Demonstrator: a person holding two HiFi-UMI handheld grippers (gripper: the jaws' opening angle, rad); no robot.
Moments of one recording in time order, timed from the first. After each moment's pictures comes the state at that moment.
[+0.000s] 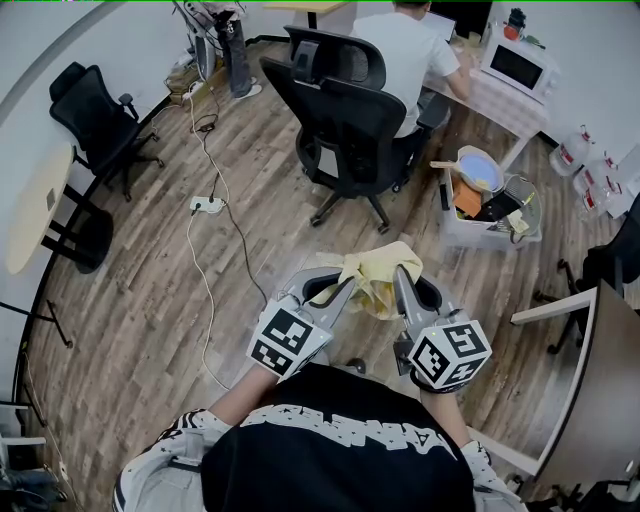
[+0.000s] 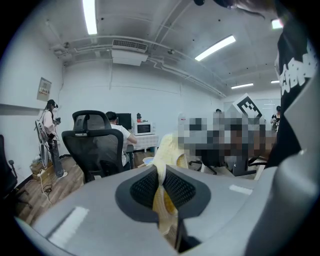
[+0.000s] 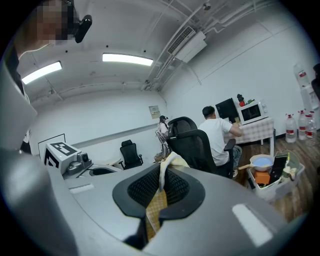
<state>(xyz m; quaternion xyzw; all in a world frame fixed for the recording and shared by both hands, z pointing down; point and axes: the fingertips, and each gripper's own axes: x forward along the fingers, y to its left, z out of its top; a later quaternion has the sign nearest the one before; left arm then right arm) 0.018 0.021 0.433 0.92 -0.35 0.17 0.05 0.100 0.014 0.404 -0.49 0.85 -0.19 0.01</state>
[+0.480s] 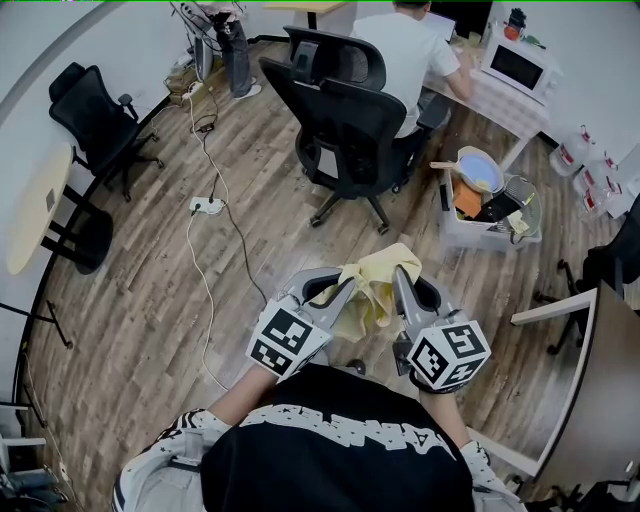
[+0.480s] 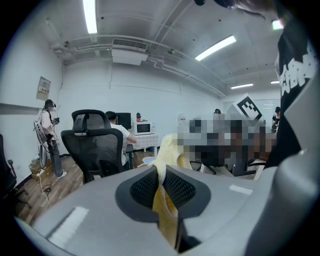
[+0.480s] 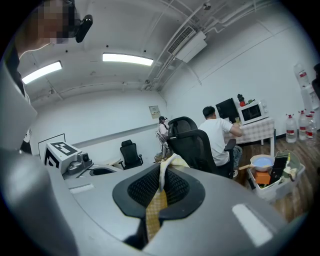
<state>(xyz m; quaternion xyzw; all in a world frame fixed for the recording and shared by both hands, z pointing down) 0.019 0.016 0.432 0.92 -0.34 0.17 0.05 0.098 0.009 0.404 -0.49 0.85 -0.19 0.01</state>
